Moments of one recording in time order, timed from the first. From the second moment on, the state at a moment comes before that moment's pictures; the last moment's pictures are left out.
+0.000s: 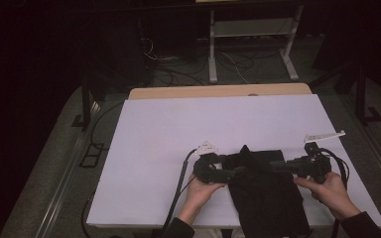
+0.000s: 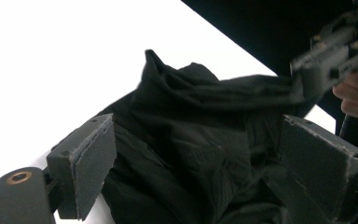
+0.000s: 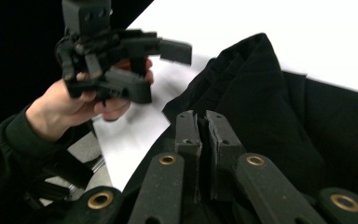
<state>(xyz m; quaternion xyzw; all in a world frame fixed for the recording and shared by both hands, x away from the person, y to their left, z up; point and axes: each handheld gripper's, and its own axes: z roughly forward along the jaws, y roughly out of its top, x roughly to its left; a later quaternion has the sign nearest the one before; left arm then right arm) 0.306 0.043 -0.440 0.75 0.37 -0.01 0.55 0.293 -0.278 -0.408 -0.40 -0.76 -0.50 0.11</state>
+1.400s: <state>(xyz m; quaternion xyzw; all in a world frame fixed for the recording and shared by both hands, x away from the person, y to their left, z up) 0.307 0.047 -0.440 0.75 0.37 0.00 0.55 0.248 -0.293 -0.440 -0.38 -0.80 -0.44 0.15</state>
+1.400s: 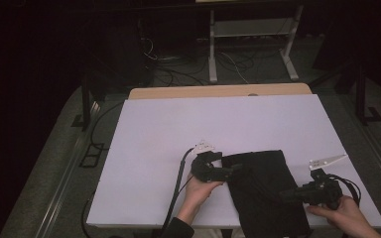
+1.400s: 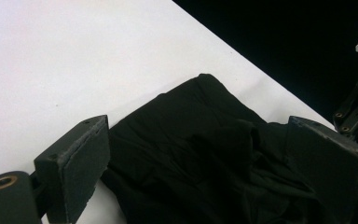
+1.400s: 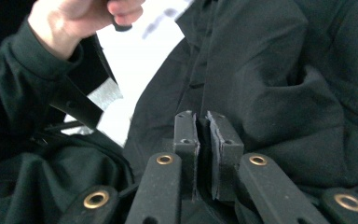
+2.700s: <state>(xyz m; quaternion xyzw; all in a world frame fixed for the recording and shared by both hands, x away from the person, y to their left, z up) 0.308 0.053 -0.438 0.74 0.38 0.01 0.56 0.313 -0.268 -0.415 -0.36 -0.83 -0.41 0.05</state>
